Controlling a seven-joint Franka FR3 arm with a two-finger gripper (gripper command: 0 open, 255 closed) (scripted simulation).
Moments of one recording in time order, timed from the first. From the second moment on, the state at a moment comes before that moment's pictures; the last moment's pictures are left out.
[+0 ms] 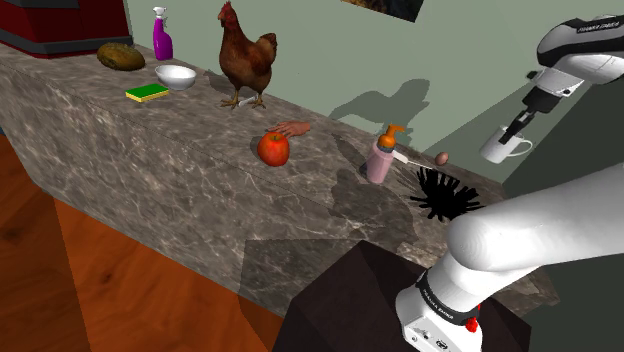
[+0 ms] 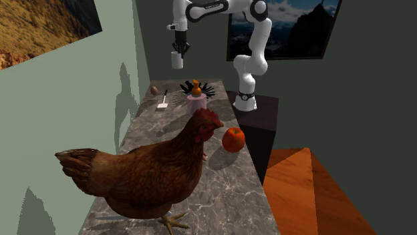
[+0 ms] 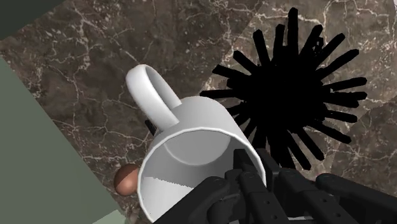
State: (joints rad) arm -0.49 -0.42 -0.75 -2.11 -0.23 1.83 -1.09
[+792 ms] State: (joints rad) arm -0.48 -0.31 -0.92 -2.09 -0.19 1.92 -1.26
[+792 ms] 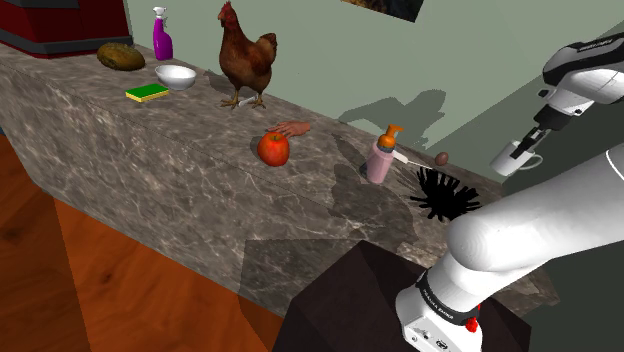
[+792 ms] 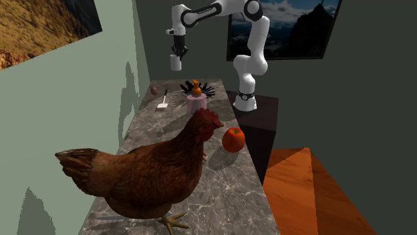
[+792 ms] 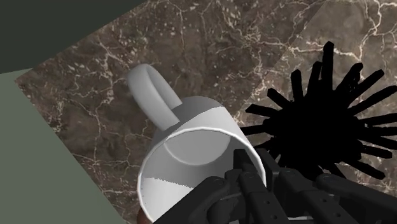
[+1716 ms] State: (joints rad) arm -0.45 -0.23 -0.99 -2.23 -0.15 2.12 -1.30
